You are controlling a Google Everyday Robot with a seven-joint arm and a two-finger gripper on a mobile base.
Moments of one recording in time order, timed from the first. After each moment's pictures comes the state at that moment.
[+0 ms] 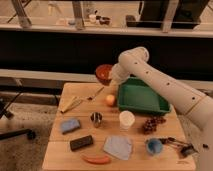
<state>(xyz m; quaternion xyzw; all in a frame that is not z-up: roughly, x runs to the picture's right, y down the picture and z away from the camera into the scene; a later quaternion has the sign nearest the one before) 0.053 -0.050 0.801 -0.14 -0.18 -0.08 0.97</state>
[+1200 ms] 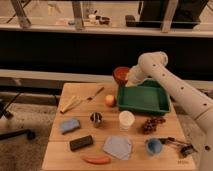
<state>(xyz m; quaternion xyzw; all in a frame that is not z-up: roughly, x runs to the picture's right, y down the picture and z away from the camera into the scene) 0.148 -0.039 0.842 -0.15 -0.15 -0.02 0.98</state>
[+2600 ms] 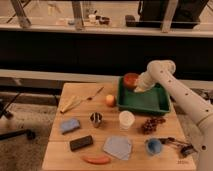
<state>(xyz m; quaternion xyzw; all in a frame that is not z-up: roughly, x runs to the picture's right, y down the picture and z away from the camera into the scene) 0.205 -0.004 0.882 -0.17 -0.13 -0.01 0.98</state>
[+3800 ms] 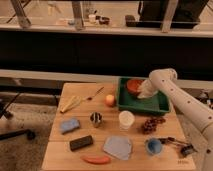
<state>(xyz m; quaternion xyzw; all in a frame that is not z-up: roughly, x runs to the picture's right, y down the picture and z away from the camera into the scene) 0.232 0.033 0.898 -0.17 -0.11 -0.04 0.98</state>
